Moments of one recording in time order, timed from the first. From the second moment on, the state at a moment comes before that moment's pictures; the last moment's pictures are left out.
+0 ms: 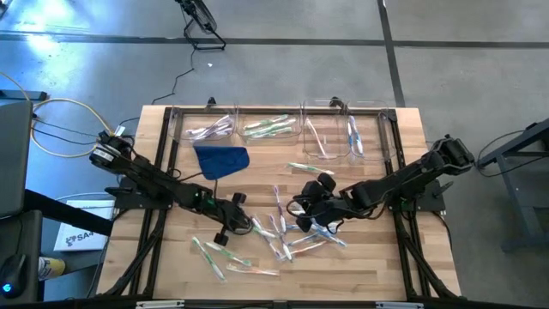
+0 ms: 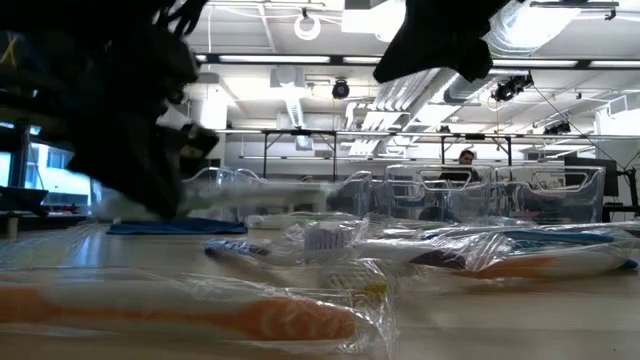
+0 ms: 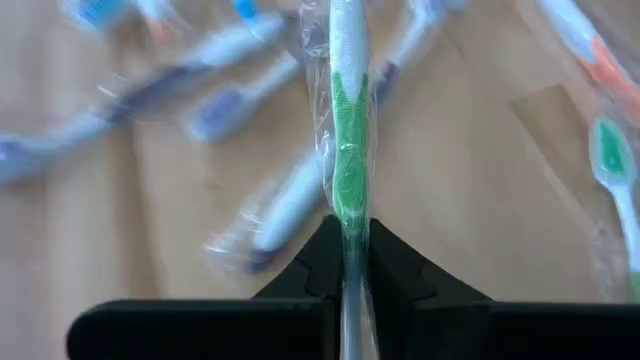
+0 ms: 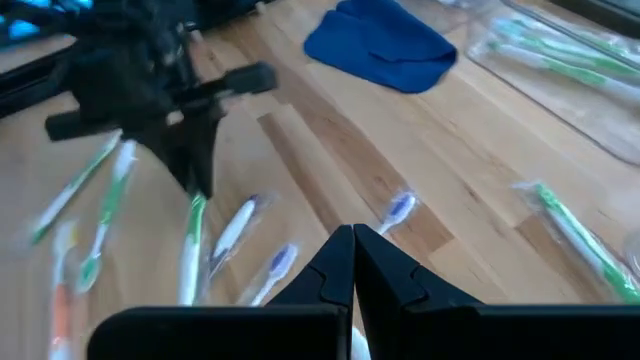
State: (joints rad) left arm -0.36 1.49 0.58 0.19 -0.05 0.03; right arm 0.39 1.52 1.05 -0.29 0.59 0.73
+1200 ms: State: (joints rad) left arm 0.39 1.16 0.92 -0.23 -0.07 0.57; right arm 0.45 1.47 1.05 -0.23 0.63 0.64
